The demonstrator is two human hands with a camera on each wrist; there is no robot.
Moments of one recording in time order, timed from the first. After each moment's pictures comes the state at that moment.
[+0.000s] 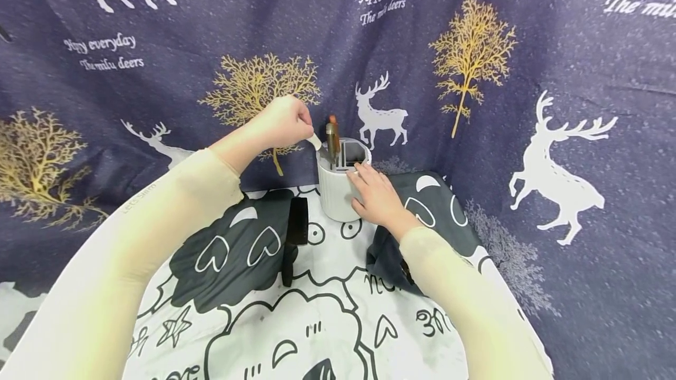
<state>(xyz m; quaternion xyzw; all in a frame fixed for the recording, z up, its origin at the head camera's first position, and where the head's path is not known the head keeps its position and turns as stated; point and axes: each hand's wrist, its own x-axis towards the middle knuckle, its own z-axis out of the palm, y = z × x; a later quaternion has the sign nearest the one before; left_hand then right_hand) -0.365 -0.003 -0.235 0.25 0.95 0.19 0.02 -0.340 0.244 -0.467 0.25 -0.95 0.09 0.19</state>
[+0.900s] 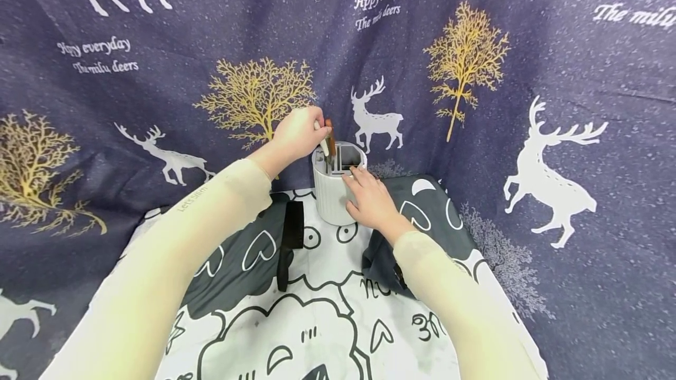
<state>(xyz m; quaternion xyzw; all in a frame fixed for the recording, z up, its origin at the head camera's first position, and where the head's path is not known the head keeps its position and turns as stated) -0.391 0.034 -0.285 0.21 0.95 0.20 -0.06 -0.338 0.238 -0.464 0.22 -0.96 0.10 0.16</state>
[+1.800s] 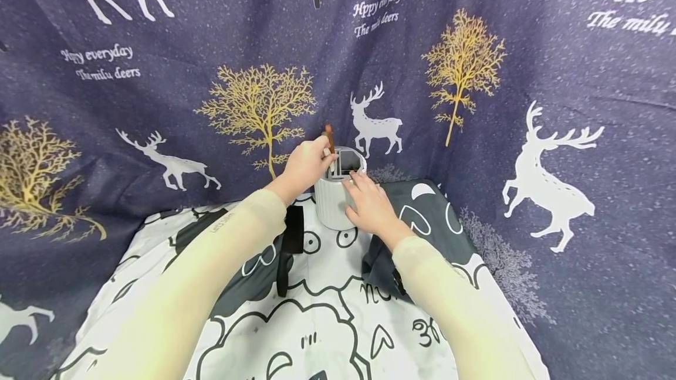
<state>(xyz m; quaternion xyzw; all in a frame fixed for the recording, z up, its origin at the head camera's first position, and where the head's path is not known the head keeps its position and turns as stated) -0.397 0.040 -0.361 0.28 0.92 0.20 -0.17 -0.338 0.237 -0.465 0.21 -0.96 0.10 0.16</state>
